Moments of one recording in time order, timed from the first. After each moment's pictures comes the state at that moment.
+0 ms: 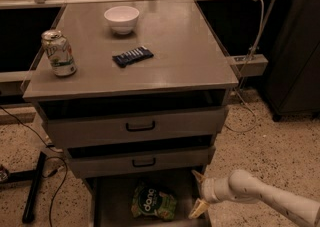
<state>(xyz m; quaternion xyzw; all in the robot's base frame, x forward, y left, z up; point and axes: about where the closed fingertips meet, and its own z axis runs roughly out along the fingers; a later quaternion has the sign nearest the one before) 0.499 -0.150 0.286 -0.61 0.70 0.19 0.32</state>
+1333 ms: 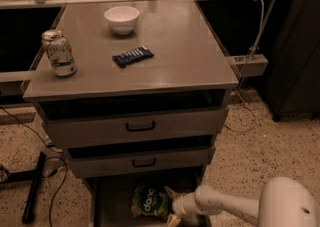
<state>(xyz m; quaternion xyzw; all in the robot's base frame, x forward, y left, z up) 0.483 -0.037 0.156 -0.64 0.66 0.21 0.32</state>
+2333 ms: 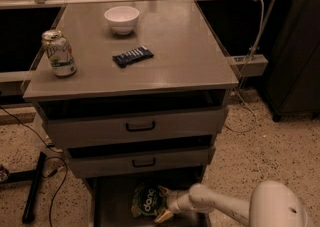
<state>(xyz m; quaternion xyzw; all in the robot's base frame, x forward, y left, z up) 0.512 -0.008 0.137 -0.63 0.66 0.22 0.35</state>
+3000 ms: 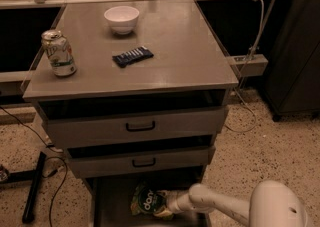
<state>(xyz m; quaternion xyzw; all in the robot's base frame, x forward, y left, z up) 0.512 -0.008 0.137 -0.63 0.66 0.22 0.35</state>
